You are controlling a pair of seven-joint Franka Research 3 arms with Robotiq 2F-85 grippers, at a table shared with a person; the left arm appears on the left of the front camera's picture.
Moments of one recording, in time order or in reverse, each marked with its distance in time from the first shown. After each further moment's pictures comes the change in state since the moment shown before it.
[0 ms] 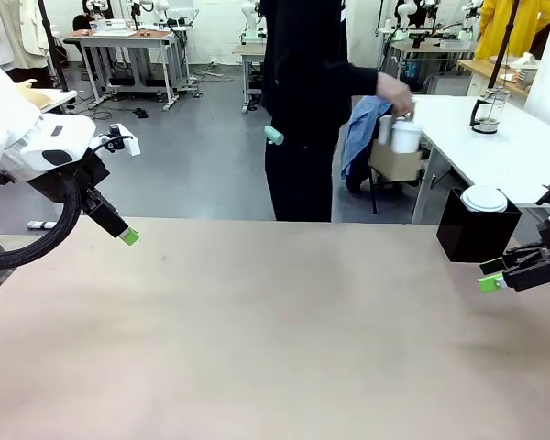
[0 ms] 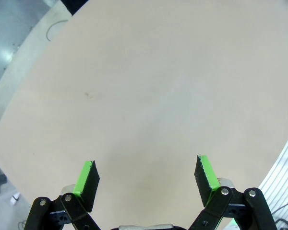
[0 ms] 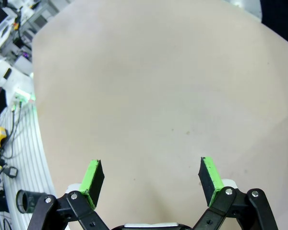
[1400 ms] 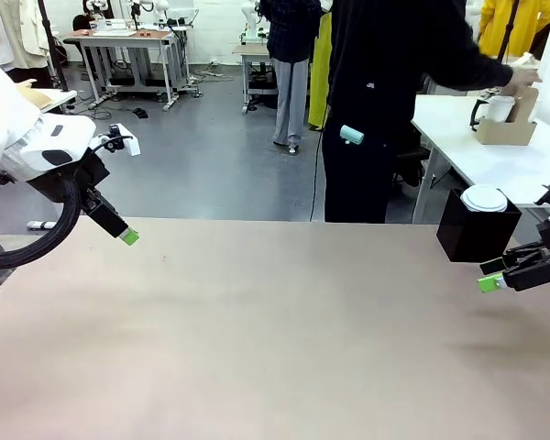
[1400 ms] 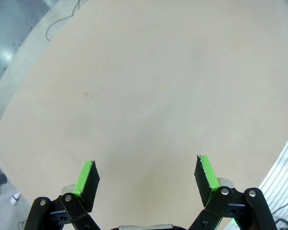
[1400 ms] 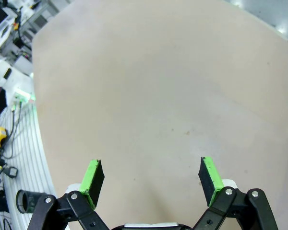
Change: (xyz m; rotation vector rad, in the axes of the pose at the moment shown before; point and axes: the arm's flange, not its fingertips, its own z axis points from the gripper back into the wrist) left arm 0.000 0.000 0.000 0.000 0.000 0.000; right arm 0.000 0.000 0.000 0.000 0.000 0.000
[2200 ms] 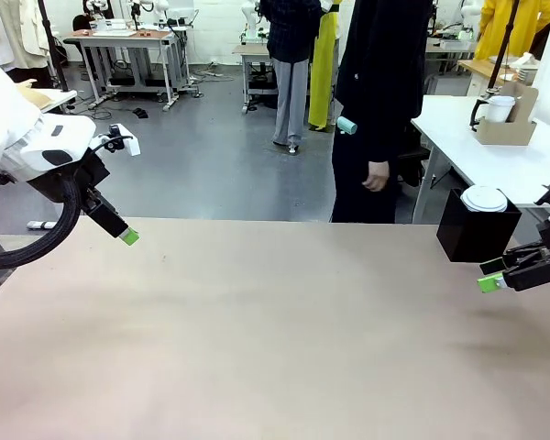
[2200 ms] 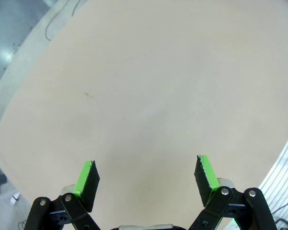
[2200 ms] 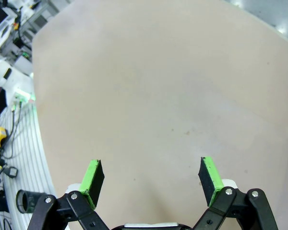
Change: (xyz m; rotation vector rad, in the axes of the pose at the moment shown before) left arm 0.000 0.000 0.000 0.000 0.000 0.000; right arm 0.000 0.000 0.000 0.000 0.000 0.000
